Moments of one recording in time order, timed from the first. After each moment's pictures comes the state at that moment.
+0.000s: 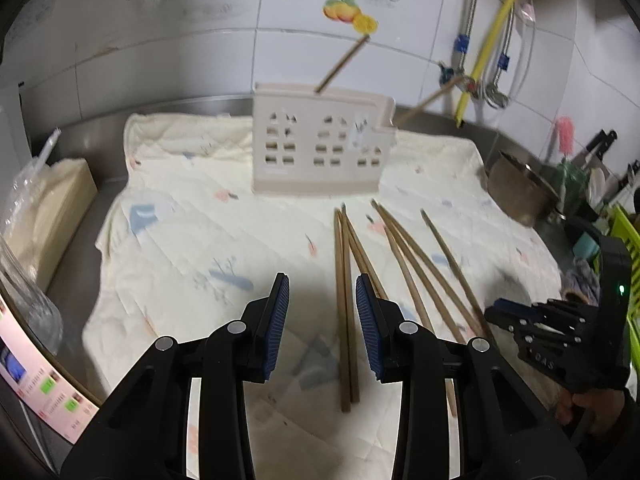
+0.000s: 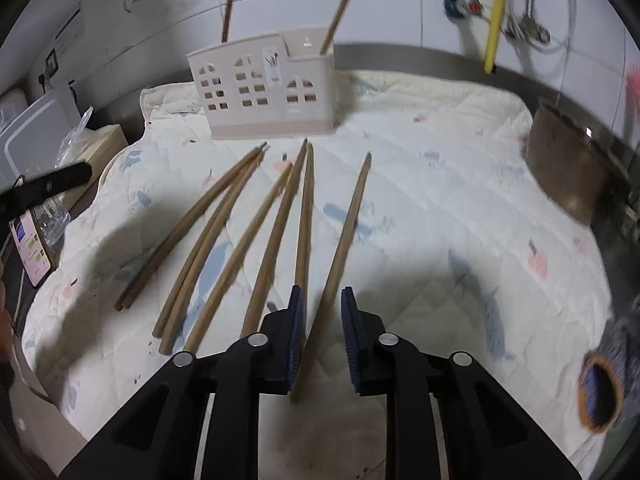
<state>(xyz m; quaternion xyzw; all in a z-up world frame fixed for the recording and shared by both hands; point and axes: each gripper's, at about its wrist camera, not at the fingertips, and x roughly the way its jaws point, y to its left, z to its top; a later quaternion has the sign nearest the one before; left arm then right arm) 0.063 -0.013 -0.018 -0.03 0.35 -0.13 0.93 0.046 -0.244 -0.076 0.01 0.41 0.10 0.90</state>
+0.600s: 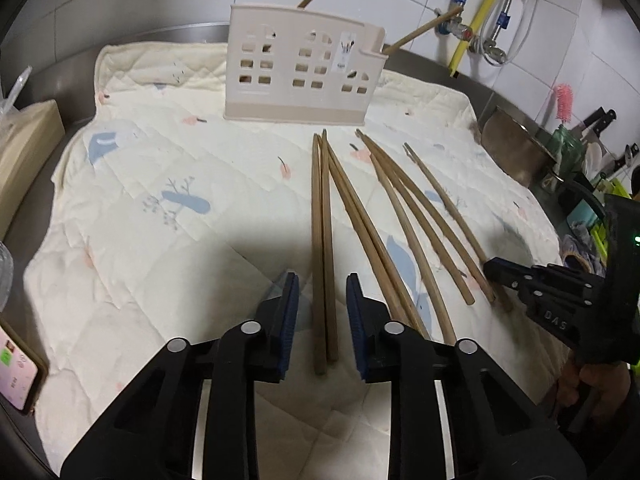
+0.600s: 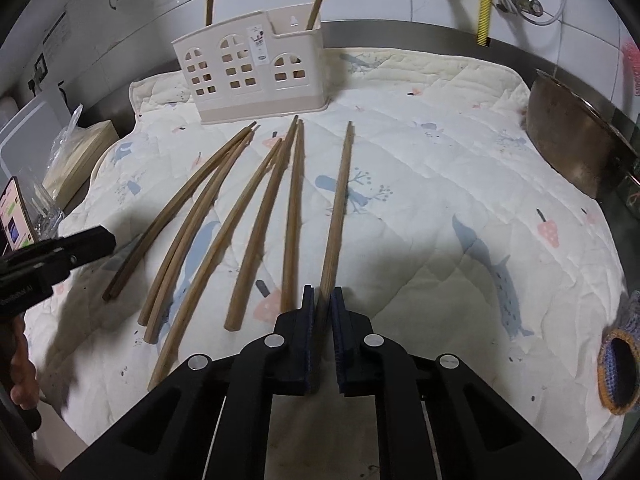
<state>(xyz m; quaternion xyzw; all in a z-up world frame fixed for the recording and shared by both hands) 0.064 -0.029 -0.074 -0.05 0.42 -0.16 0.89 0.047 -0.249 -0.090 0.02 0.43 0.09 0.90</state>
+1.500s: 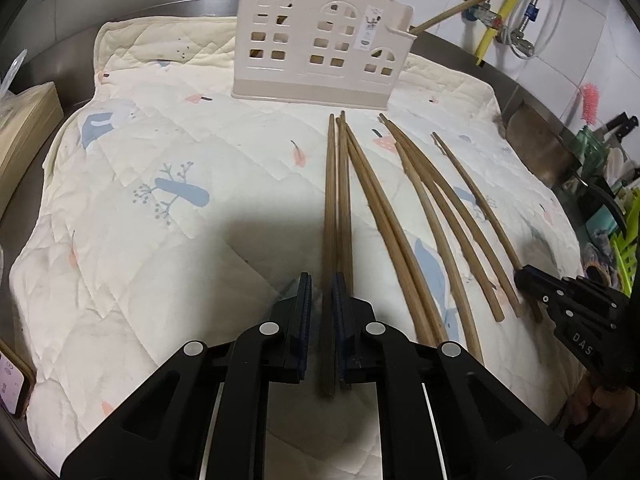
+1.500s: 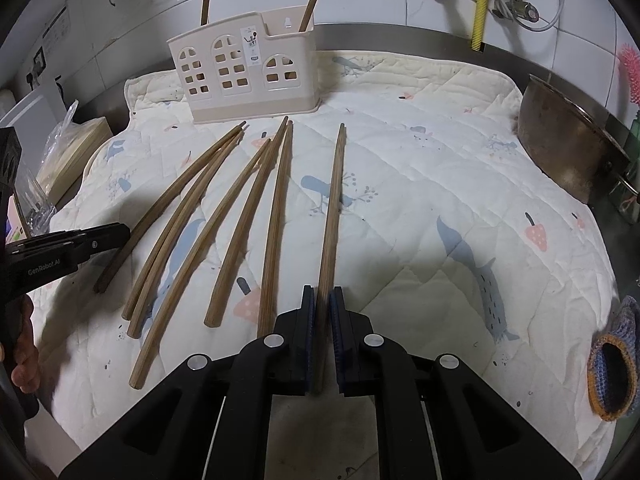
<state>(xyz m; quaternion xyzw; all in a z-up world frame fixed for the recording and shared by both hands) 0.091 -0.035 -0.090 -0.05 0.45 -0.13 0.88 0.045 -0.254 -0.091 0.00 0.42 0.08 0.90</state>
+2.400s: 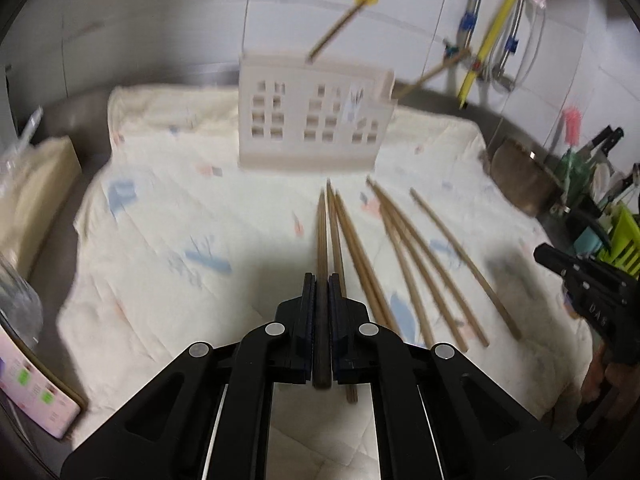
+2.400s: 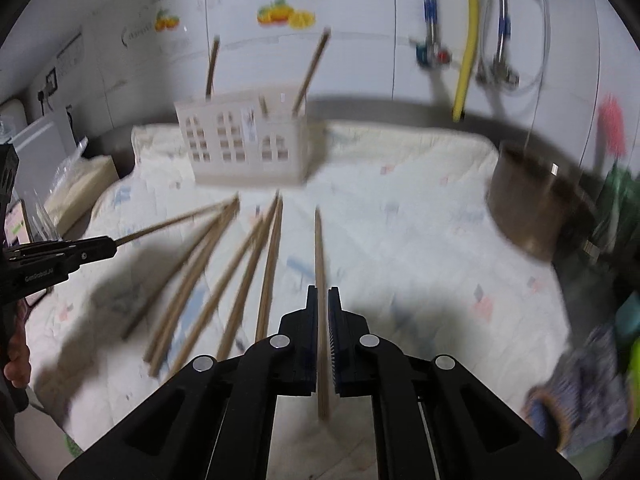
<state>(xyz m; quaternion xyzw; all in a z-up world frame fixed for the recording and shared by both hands) 0.080 -0.024 -0.021 -0.03 0.38 -0.13 0.92 0.041 -0.265 -0.025 -0.02 0.34 0.07 0.94</state>
